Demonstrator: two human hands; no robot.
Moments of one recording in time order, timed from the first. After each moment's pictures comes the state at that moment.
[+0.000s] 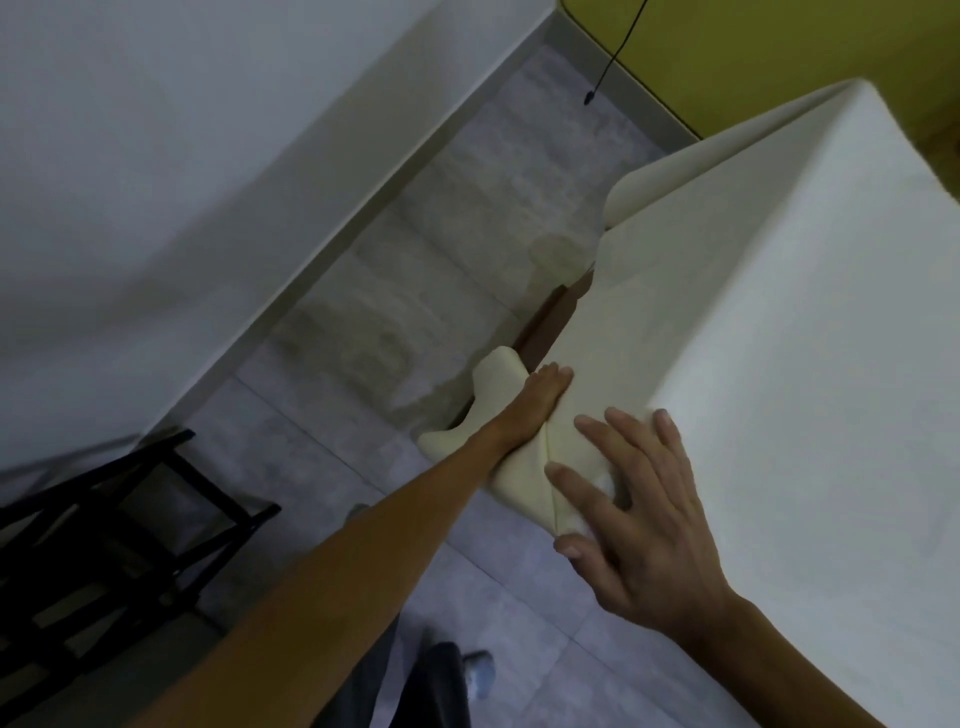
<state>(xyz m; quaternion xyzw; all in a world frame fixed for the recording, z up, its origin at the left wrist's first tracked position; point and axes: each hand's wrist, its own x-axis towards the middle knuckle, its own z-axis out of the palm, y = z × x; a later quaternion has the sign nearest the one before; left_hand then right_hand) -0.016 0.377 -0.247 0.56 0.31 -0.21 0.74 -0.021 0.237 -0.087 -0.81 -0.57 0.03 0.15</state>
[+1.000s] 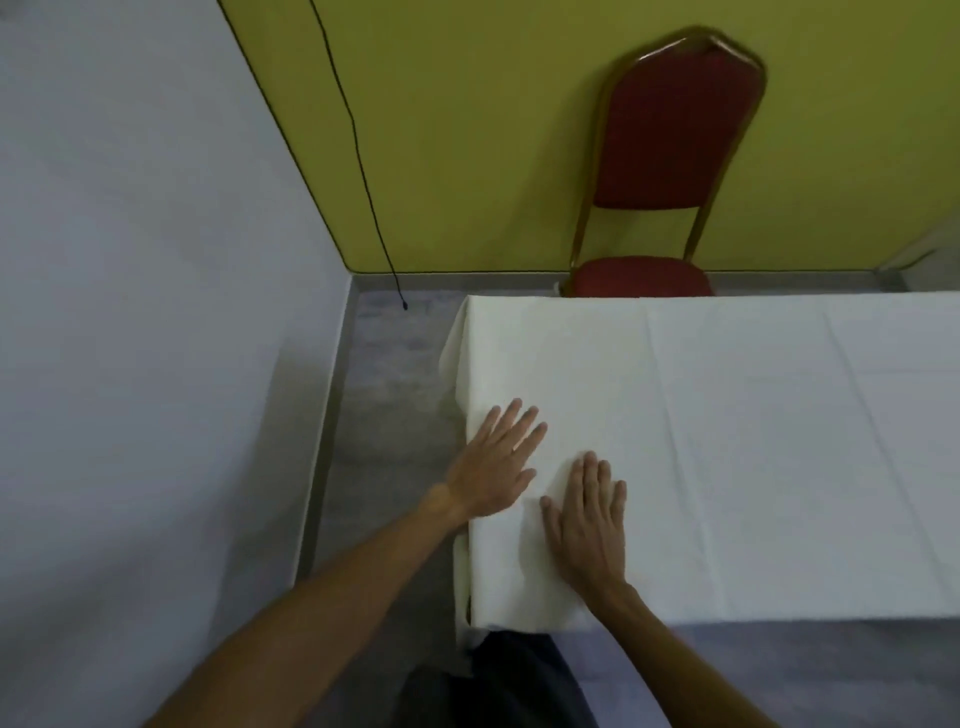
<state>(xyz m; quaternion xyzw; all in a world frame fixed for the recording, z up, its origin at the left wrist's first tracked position) 0.087 0.366 -0.034 0.95 -0.28 -0.10 0.10 0.007 0.188 -0.054 -0.98 0.02 0.15 0.16</state>
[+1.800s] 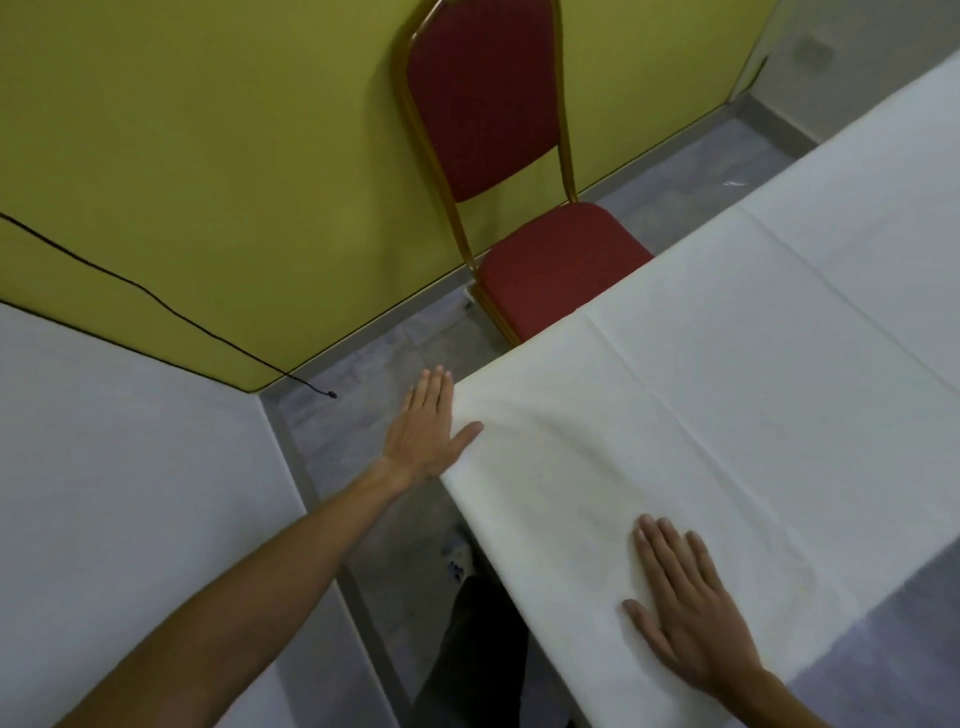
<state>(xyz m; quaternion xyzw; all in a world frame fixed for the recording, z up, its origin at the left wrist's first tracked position) 0.371 0.414 -0.051 0.92 -0.34 -0.21 0.01 0.016 0.185 -0.063 -0.99 0.04 0.03 0.11</state>
